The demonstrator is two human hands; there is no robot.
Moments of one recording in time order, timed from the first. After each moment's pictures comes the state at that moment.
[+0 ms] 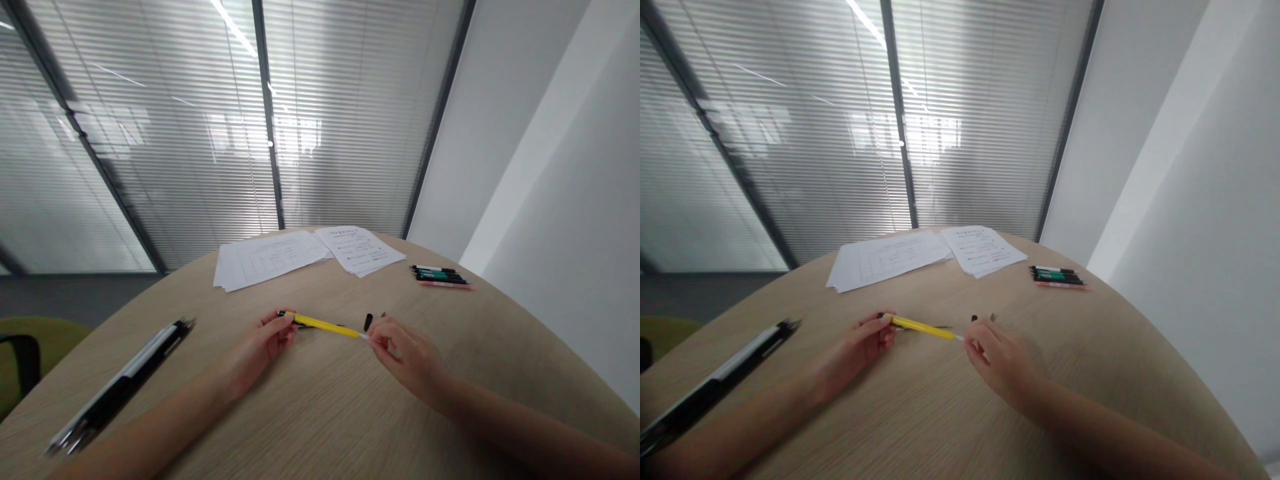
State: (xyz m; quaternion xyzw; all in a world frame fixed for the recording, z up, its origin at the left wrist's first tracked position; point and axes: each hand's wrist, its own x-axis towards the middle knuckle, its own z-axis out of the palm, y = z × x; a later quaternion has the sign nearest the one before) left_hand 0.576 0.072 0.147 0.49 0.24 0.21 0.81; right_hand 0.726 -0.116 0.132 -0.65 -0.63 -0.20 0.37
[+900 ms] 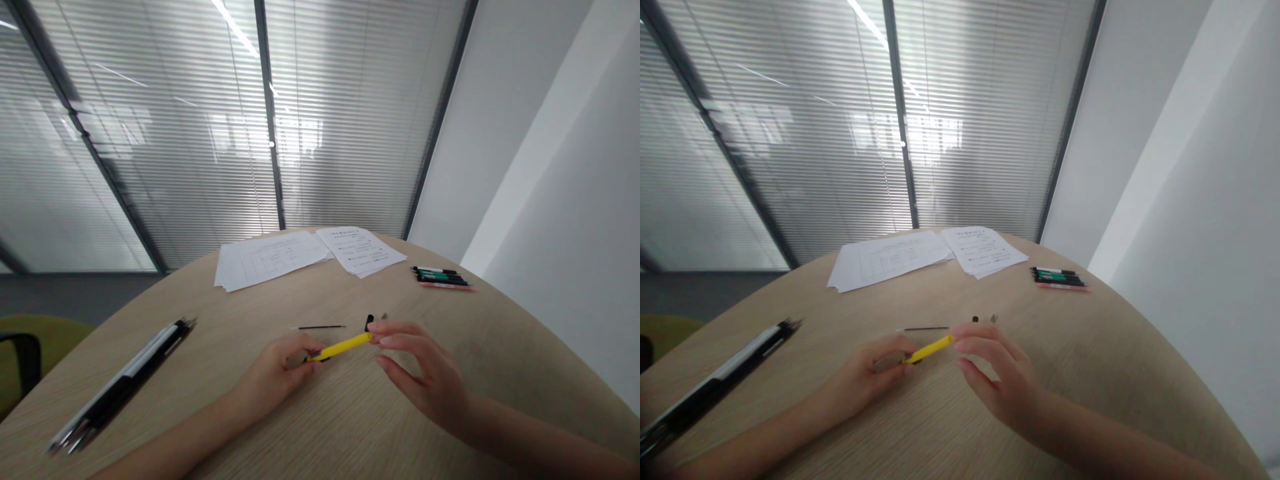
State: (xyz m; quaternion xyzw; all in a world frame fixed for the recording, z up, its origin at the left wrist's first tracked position) left_hand 0.565 0.044 0.158 0.91 0.10 0.12 0.38; right_hand 0.704 -0.130 0.157 -0.54 -0.66 -0.17 0.50
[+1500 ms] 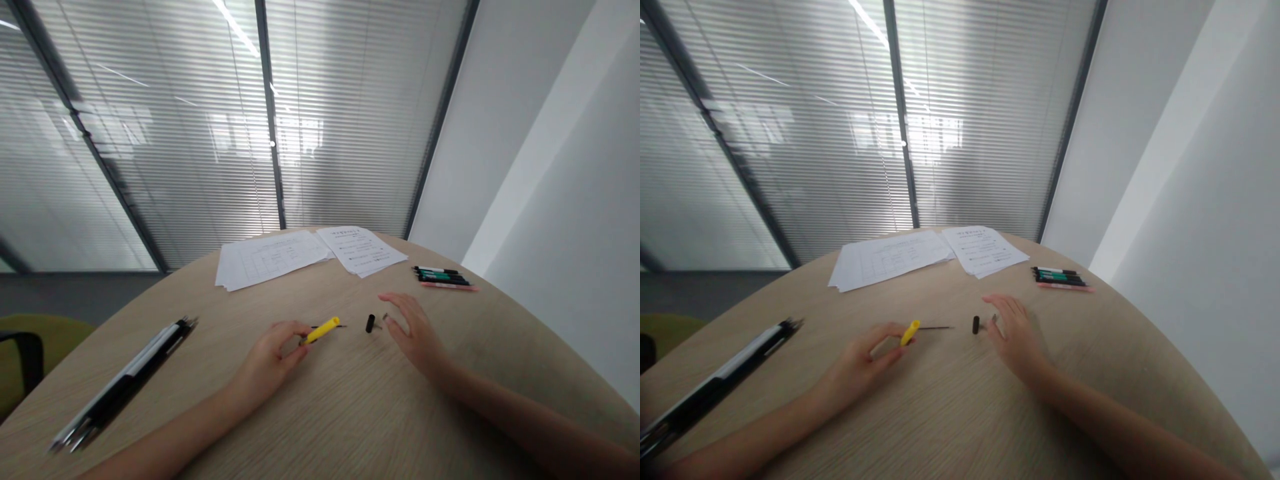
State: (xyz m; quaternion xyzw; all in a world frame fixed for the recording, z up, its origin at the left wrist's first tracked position) left_hand 0.566 0.061 0.145 0.92 0.11 0.24 0.31; right_hand 0.760 -0.108 0.120 -0.71 -0.54 -0.21 0.39
